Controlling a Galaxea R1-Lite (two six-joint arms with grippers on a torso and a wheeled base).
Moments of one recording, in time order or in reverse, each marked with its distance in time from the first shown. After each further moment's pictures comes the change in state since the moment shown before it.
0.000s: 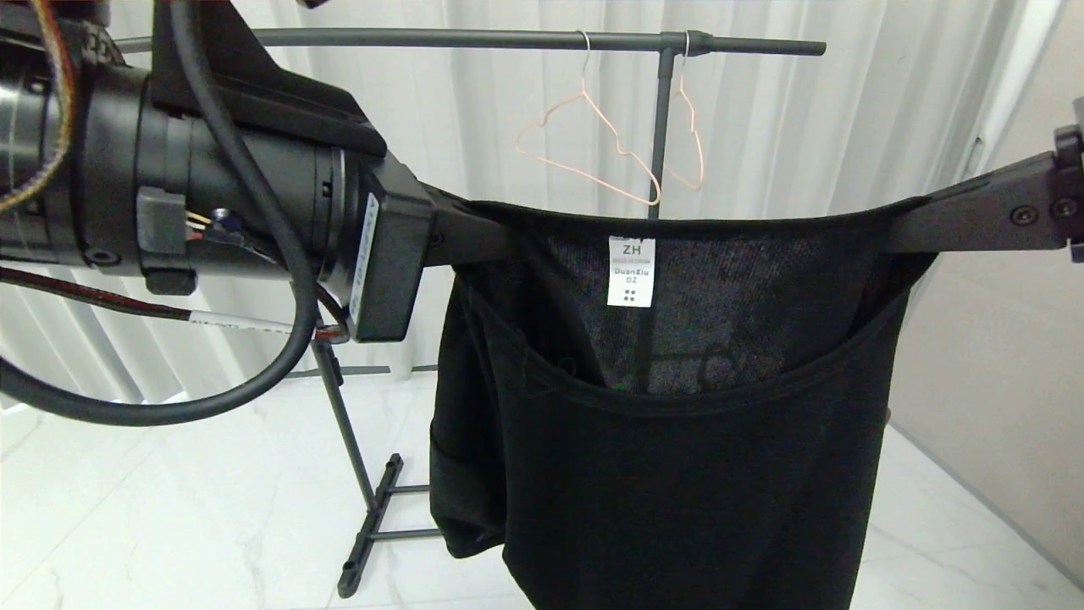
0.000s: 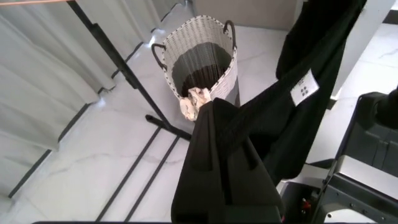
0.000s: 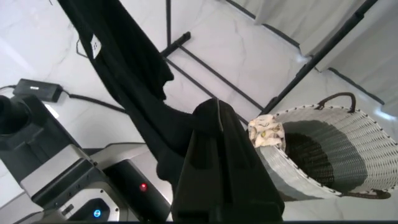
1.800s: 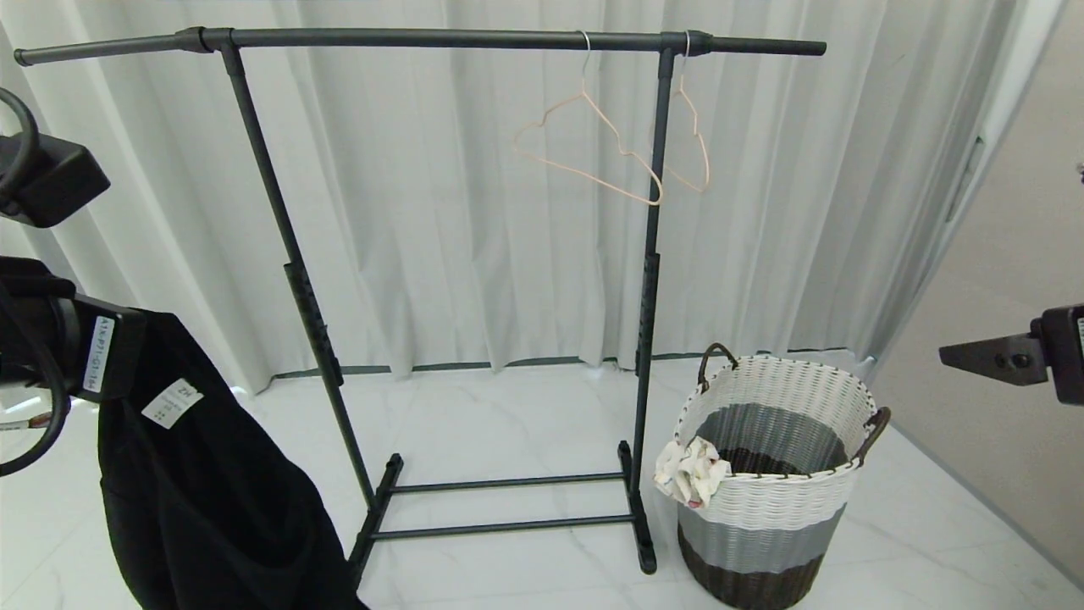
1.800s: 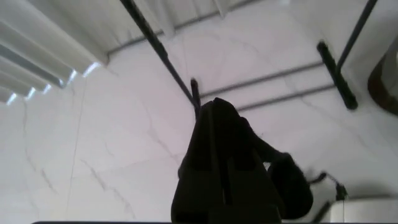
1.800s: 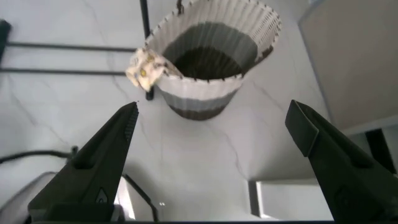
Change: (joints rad) left arm 0.659 -0.251 0.437 -0.058 0.304 0.011; right arm -0.361 -0.181 0.510 -0.146 -0.366 0.204
